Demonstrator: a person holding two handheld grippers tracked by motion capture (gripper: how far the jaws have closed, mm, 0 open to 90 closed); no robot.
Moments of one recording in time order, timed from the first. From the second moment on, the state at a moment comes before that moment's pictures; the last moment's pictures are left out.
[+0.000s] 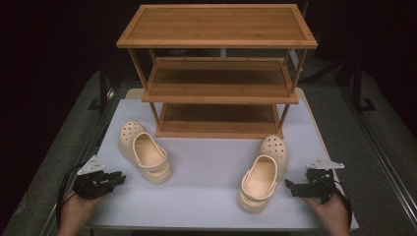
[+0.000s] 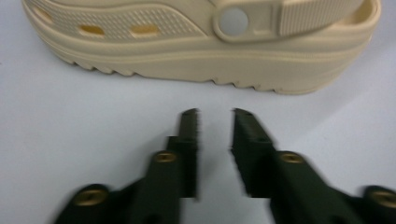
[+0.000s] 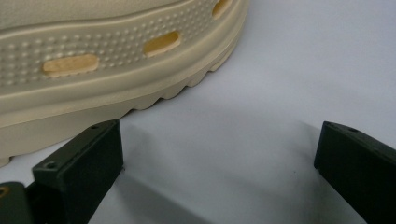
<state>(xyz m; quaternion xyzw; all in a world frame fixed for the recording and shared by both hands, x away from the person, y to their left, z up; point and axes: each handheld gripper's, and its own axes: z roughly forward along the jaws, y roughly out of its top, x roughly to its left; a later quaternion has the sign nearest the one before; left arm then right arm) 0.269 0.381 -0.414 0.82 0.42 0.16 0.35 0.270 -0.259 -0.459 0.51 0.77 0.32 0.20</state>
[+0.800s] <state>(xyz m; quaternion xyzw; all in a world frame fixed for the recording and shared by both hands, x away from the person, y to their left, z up) 0.356 0.398 -0.372 0.80 0.45 0.20 0.35 0.270 -0.259 -0.460 0.51 0.77 0.32 0.20</state>
